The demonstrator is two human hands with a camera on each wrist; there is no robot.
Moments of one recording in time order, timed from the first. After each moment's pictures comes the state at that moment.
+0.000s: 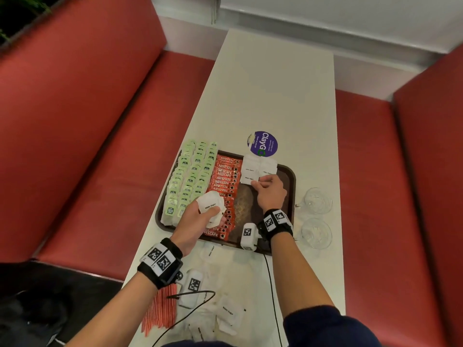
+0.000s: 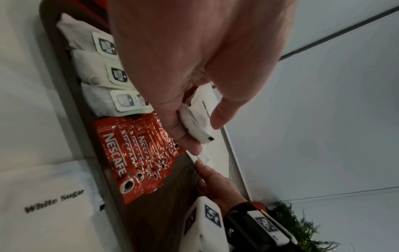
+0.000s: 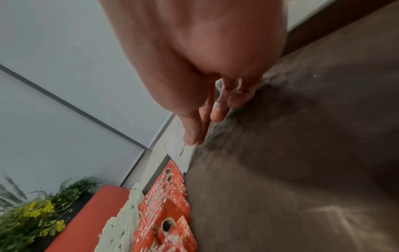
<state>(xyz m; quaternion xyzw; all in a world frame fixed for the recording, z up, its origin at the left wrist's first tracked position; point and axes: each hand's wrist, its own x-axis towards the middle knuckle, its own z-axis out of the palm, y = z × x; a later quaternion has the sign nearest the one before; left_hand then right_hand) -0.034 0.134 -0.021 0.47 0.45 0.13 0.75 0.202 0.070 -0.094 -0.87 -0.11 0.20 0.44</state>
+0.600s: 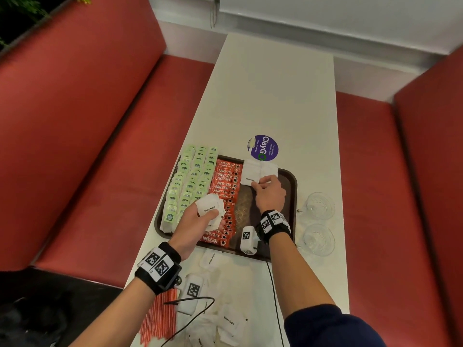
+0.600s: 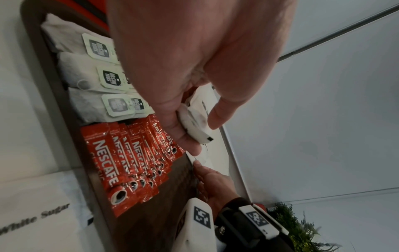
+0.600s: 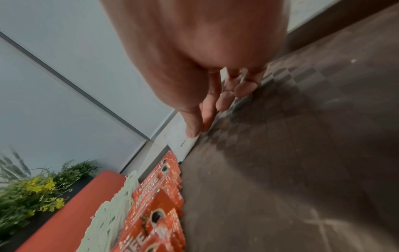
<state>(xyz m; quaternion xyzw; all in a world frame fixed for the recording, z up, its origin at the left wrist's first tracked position) -0.029 0.144 -0.019 0.48 0.45 0.13 0.74 0.207 0.086 -0.097 -0.91 -0.12 0.16 0.37</state>
